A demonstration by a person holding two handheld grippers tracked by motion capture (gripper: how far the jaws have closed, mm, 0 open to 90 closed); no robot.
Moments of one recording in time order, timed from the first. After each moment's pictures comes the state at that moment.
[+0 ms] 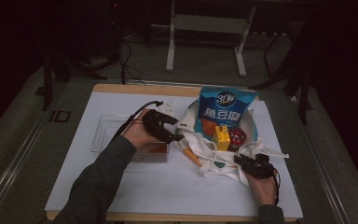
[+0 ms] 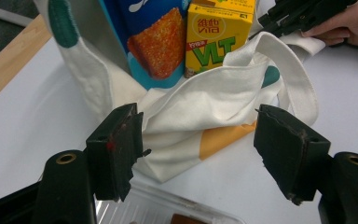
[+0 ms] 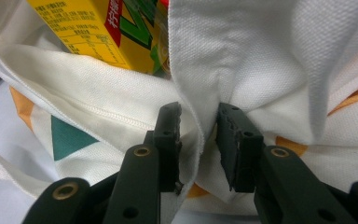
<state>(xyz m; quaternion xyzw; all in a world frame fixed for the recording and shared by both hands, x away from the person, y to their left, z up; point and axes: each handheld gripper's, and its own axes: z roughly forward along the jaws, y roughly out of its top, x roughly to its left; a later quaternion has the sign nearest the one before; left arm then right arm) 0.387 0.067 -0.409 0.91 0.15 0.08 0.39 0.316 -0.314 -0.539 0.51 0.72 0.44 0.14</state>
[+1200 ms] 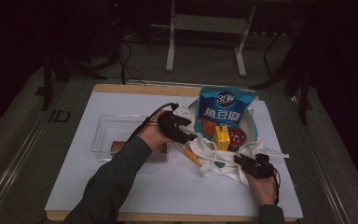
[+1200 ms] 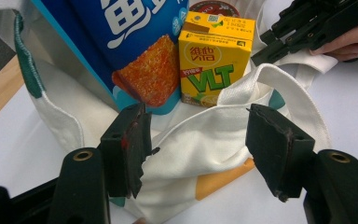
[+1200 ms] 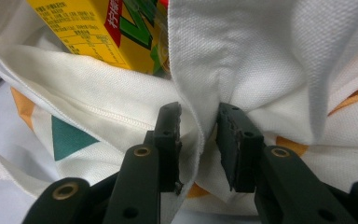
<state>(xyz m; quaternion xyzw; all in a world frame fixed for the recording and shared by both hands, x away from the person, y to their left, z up) 0.387 0.026 -0.411 0.91 0.15 0.10 0.39 0.316 -0.315 -0.539 0.51 0.72 0.44 0.13</state>
